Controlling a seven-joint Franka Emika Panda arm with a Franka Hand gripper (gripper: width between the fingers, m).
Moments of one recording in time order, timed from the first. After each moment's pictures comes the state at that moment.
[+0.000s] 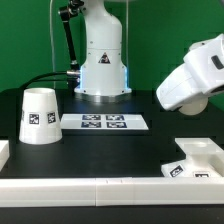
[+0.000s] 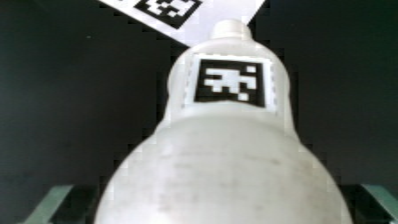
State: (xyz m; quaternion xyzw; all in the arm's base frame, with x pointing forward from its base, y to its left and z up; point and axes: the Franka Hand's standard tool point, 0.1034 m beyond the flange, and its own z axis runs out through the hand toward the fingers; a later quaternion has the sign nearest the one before) arm 0.491 0.126 0.086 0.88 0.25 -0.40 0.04
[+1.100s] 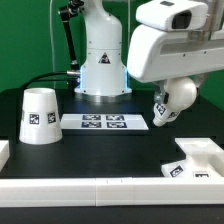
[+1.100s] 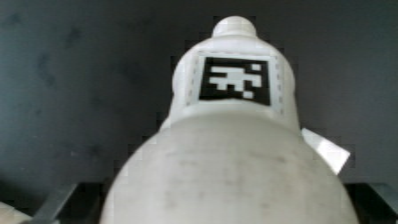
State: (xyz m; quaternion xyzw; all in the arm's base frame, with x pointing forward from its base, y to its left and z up) arm 0.537 0.081 0.116 0.96 0.26 -0.08 0.00
